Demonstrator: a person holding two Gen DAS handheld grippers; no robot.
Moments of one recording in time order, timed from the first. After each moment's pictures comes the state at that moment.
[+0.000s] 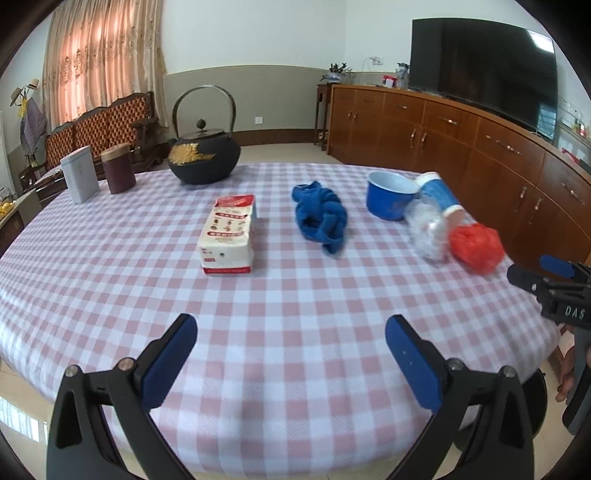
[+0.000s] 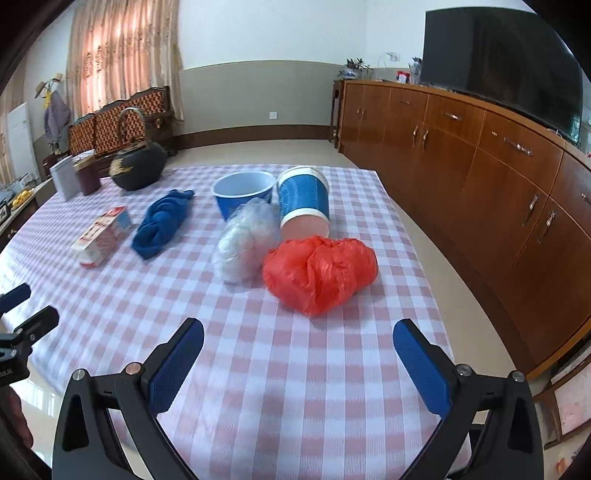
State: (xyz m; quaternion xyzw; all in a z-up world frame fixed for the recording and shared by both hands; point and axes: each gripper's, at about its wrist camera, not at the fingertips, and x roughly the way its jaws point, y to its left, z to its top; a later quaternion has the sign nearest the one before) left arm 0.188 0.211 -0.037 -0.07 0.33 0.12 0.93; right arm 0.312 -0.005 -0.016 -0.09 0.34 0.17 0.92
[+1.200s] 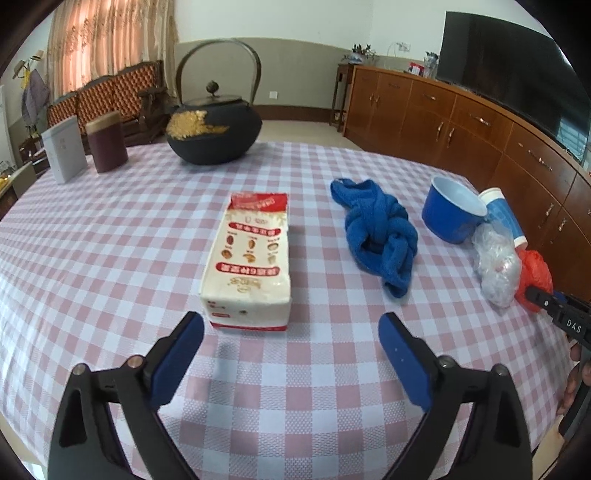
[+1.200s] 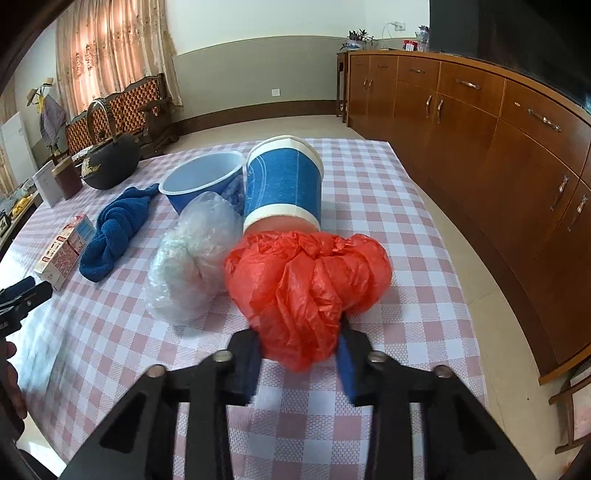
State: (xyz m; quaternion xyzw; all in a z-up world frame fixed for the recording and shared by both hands) left arm 0.265 0.265 -0.058 -0.11 0.38 0.13 0.91; right arm 0.392 -0.004 -0.050 -0.07 0.39 0.20 0.90
